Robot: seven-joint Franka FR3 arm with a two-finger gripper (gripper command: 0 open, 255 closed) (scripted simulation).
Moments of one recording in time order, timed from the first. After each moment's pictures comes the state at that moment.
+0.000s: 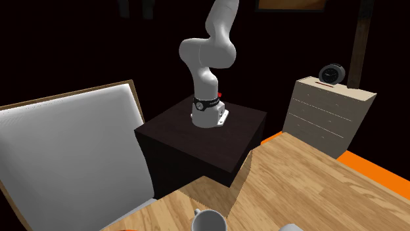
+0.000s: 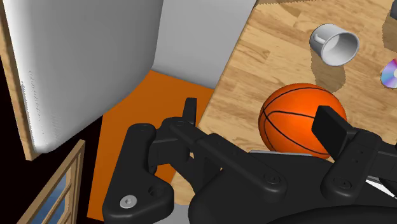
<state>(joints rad) -0.02 -0.77 0.05 -2.29 -0.01 1.64 0.15</state>
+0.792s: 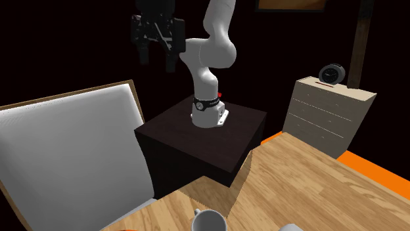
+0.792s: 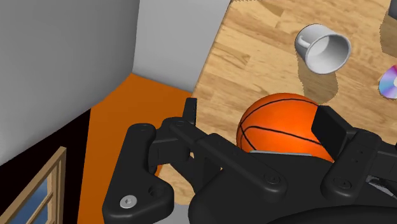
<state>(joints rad) 0.03 -0.67 0.20 -2.47 0.05 1.91 0.30</state>
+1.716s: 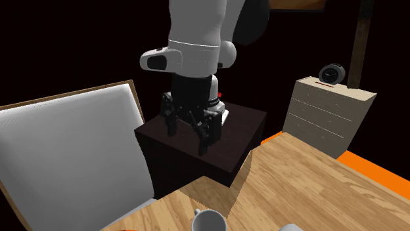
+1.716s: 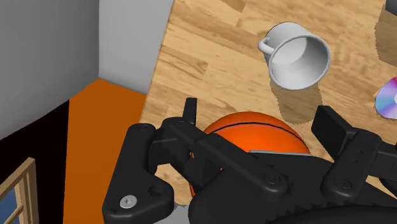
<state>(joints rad) 0.03 -0.27 0.45 -2.50 0.01 2.32 0.59</state>
